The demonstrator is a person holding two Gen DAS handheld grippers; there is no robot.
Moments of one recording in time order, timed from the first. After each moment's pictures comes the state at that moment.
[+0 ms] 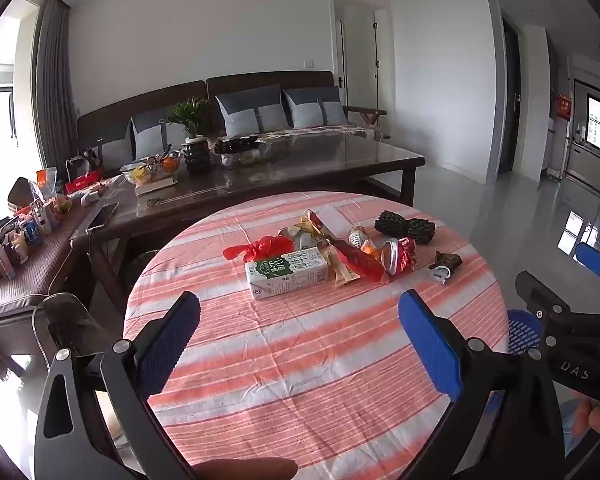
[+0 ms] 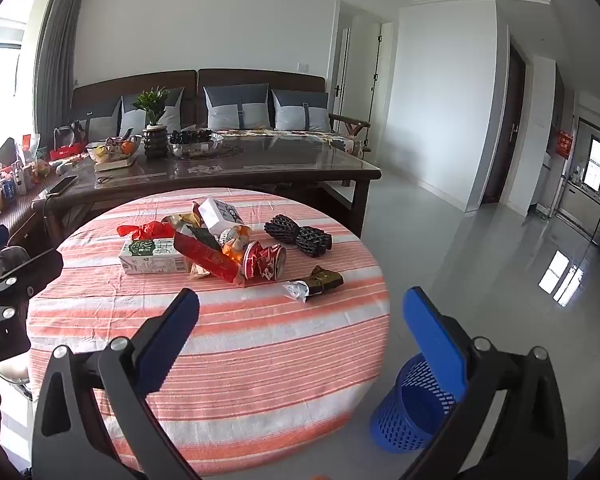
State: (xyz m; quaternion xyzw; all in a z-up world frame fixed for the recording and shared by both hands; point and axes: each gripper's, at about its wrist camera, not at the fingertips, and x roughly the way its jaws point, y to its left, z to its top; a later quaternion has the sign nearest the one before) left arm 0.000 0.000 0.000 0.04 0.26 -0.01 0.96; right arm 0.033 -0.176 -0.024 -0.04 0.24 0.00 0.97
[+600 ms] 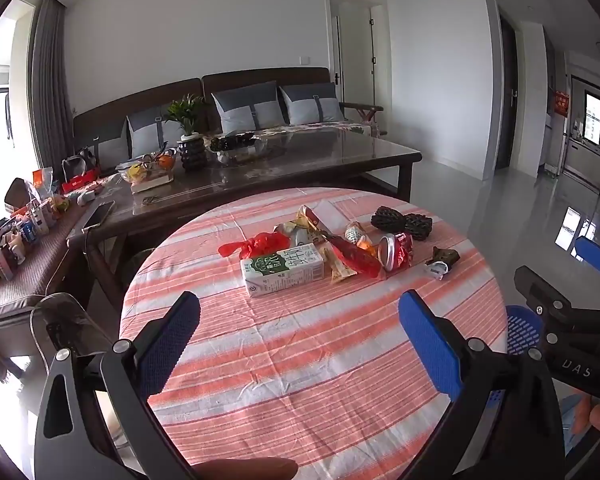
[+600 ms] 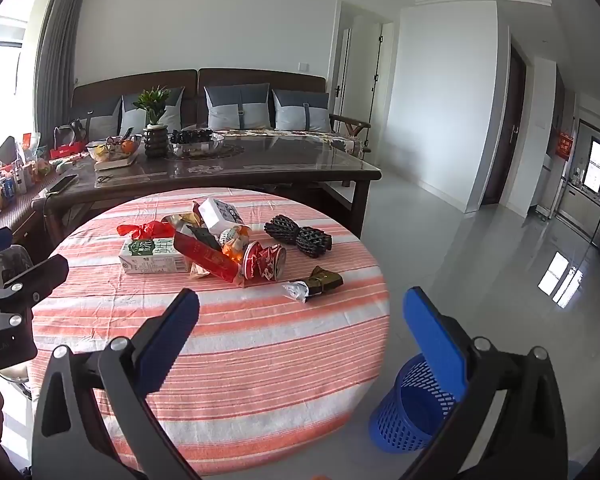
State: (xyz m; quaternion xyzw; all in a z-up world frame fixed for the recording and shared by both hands) left arm 0.001 0.000 0.000 0.04 0.27 -0.01 0.96; right arm 0.033 -0.175 -0.024 -0.04 0.24 -0.01 0.97
